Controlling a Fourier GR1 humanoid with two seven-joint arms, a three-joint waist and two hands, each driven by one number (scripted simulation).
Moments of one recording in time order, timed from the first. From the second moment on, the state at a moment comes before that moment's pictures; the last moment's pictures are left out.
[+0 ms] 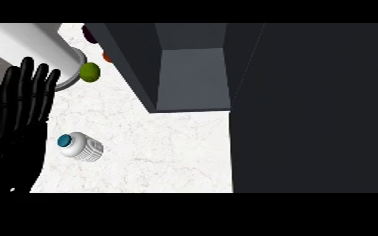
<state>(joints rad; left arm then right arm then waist) -0.01 0.11 -0.01 -2.10 0.01 -0.02 -0.04 0.00 -0.04 0.03 -2.10 -0.04 0.03 0.02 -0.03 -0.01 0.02</state>
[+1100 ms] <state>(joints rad) 0.38 0.32 0.19 -2.08 0.77 -0.43 0.25 0.38 -0.01 0.12 -2.28 -0.28 0.10 0.14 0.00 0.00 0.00</state>
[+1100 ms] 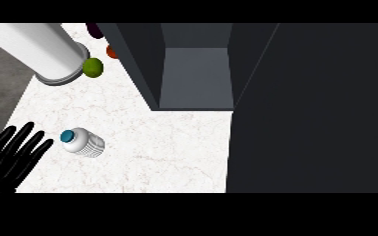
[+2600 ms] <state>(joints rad) 0.23 0.29 0.48 -1.62 0.63 -0.77 0.09 0.60 -0.02 0.23 -2.22 -0.20 0.20 -0.12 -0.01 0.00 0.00</state>
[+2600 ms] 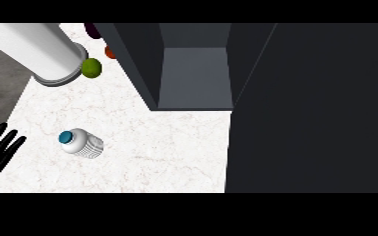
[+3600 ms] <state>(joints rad) -0.13 0.35 0.46 -0.90 0.14 -0.76 -0.33 0.65 -0.05 0.25 -2.26 -0.21 0.21 -0.16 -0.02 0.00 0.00</state>
